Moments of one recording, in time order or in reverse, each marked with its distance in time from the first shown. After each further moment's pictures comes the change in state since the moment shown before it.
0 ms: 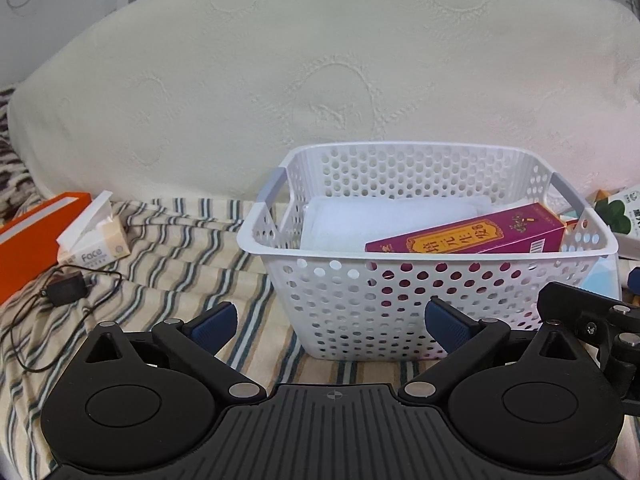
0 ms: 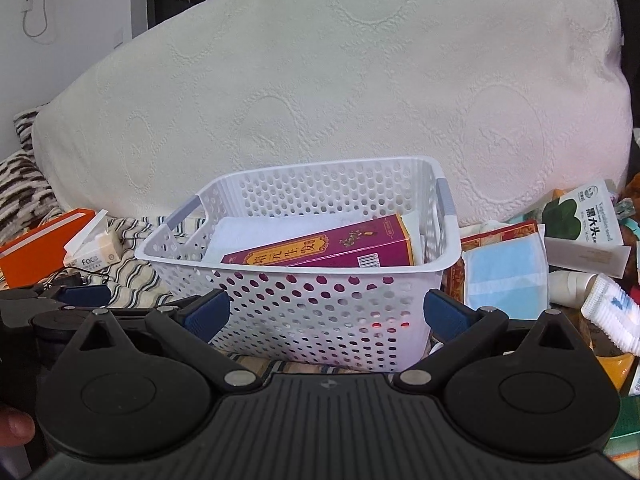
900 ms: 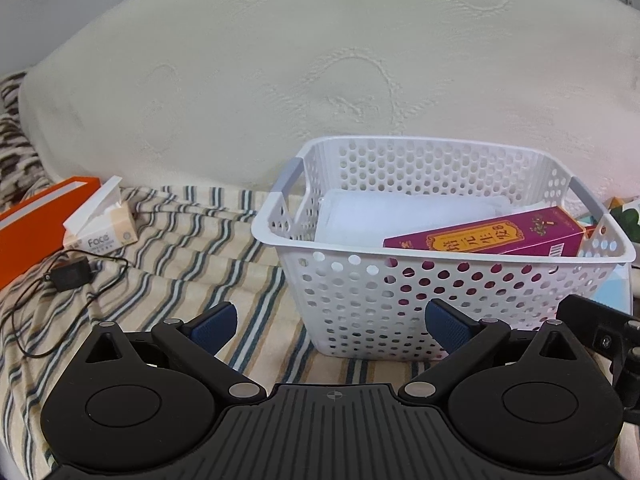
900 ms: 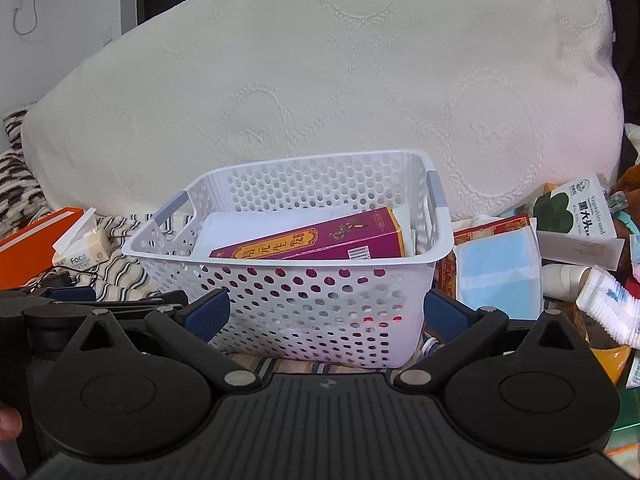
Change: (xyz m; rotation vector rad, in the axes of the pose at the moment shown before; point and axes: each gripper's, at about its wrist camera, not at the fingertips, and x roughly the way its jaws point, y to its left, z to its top) left arm 0.012 0.011 0.000 -0.049 0.020 0.014; right arm 0.003 0.002 -0.004 0.001 0.005 -0.033
